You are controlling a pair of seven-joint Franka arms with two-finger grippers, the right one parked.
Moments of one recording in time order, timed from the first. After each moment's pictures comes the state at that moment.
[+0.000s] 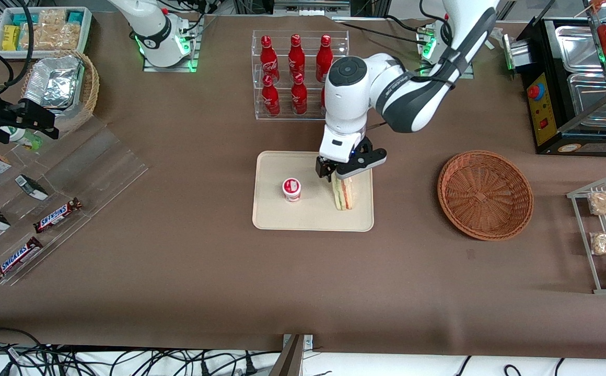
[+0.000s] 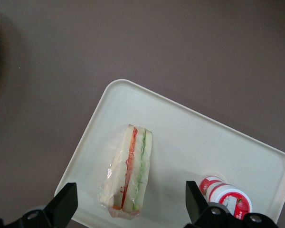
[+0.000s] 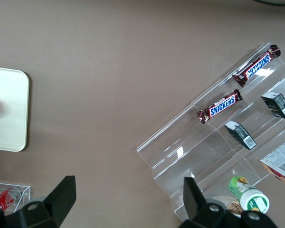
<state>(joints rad) -0.22 0.46 -0.54 -1.69 0.45 2.13 -1.39</state>
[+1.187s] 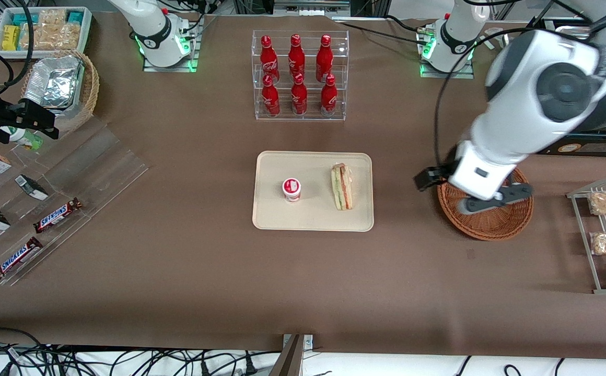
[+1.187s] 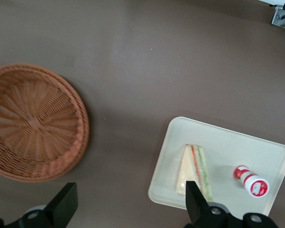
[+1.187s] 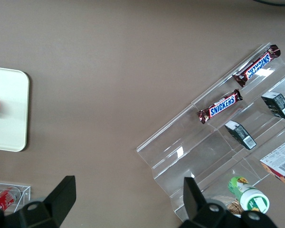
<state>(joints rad) -0.03 0.36 -0.29 -1.32 0.03 1.66 -0.55</state>
